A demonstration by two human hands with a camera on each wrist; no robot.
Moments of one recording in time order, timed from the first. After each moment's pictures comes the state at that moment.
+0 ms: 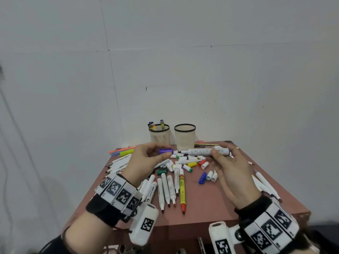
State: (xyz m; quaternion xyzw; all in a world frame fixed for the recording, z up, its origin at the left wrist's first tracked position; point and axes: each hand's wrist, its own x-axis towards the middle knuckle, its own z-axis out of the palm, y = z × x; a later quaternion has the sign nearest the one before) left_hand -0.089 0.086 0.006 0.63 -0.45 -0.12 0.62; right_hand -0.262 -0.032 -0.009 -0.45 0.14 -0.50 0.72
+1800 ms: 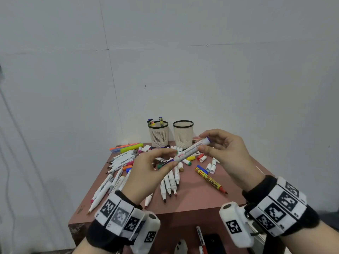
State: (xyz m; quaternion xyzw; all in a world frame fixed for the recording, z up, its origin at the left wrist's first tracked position) left_hand -0.131 0.125 -0.006 0.66 -0.52 0.02 0.54; right_hand -0.282 -0.011 0.019 -0.70 0.09 -0.44 0.56
